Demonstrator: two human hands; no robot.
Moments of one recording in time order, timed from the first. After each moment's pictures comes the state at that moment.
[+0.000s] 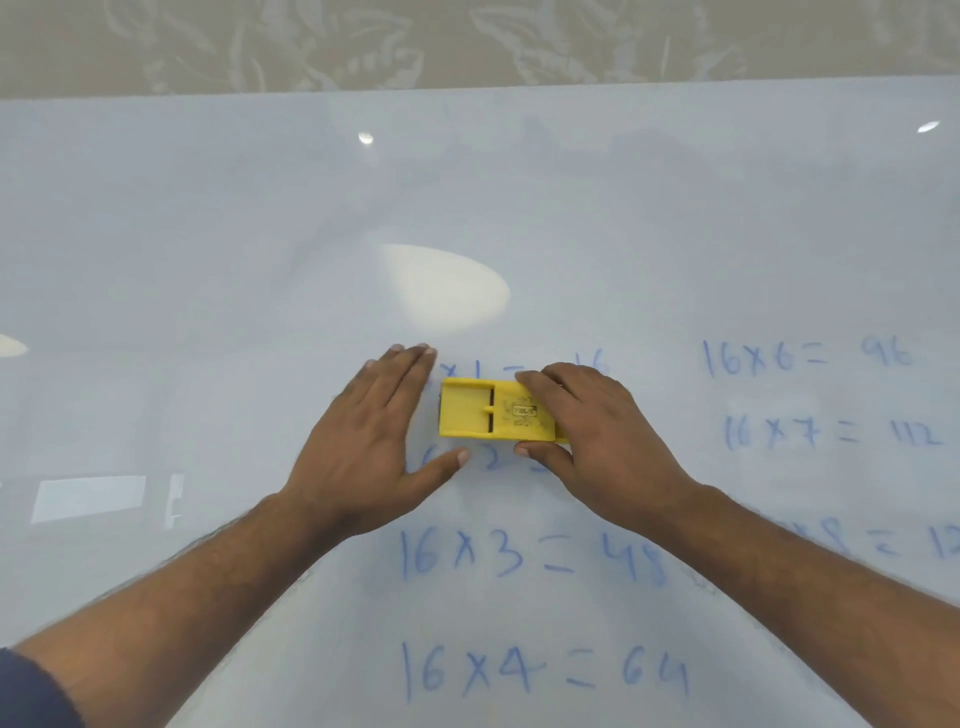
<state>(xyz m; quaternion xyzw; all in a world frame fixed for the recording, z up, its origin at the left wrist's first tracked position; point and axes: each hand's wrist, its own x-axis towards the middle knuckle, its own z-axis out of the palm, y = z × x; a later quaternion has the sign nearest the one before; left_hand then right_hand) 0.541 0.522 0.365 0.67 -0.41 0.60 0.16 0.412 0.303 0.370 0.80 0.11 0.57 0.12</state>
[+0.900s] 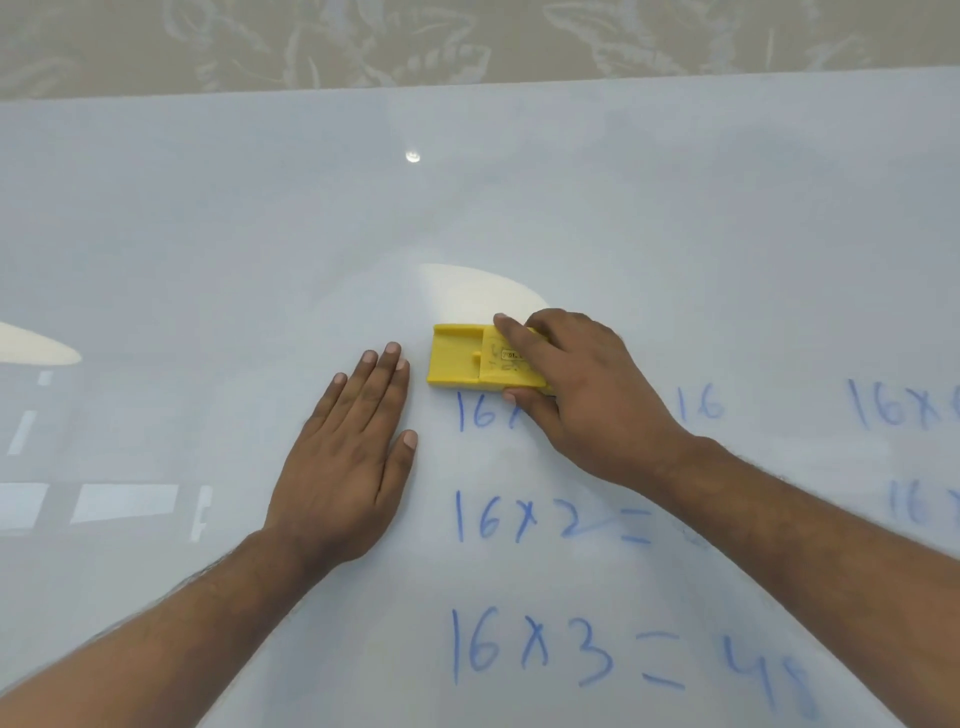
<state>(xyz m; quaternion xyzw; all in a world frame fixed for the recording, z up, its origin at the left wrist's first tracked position) 0.638 0.545 0.379 0.66 -0.33 0.66 0.15 0.496 0.335 0.450 0.75 0.17 0.62 0.17</state>
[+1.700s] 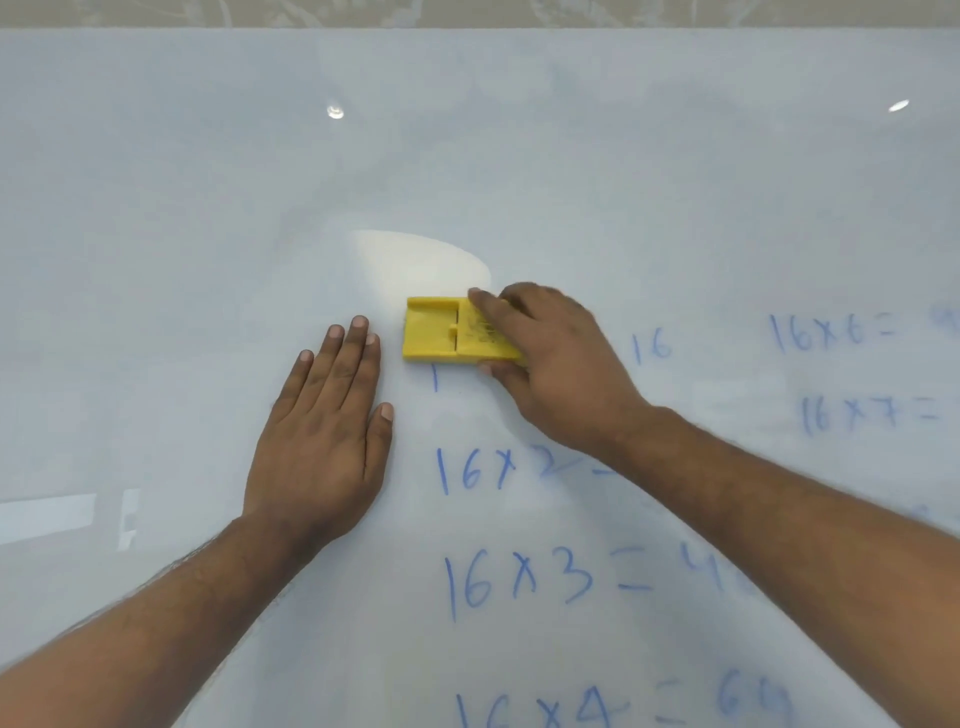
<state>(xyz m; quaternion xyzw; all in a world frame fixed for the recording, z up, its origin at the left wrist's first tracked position) 0.637 0.543 0.374 0.66 -0.34 0.66 0.14 0.486 0.351 0.429 0.77 0.10 0.62 0.14</state>
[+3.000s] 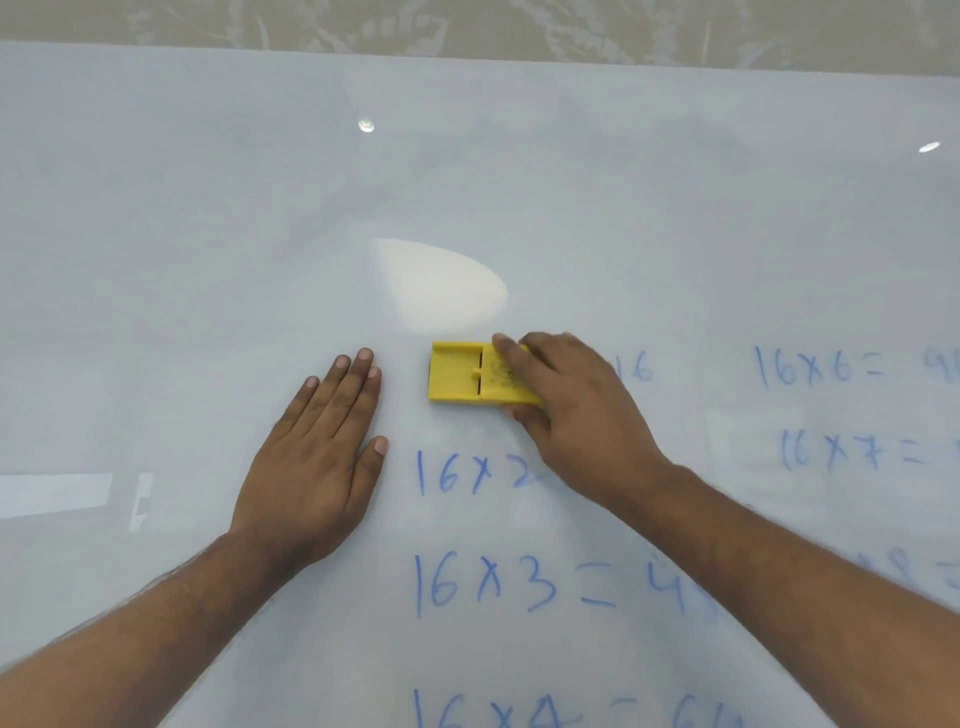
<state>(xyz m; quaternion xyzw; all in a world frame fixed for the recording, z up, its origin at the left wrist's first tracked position) 0.638 0.541 0.349 0.67 -0.34 0.65 0.13 0.474 0.318 0.401 0.77 0.12 0.61 0.15</state>
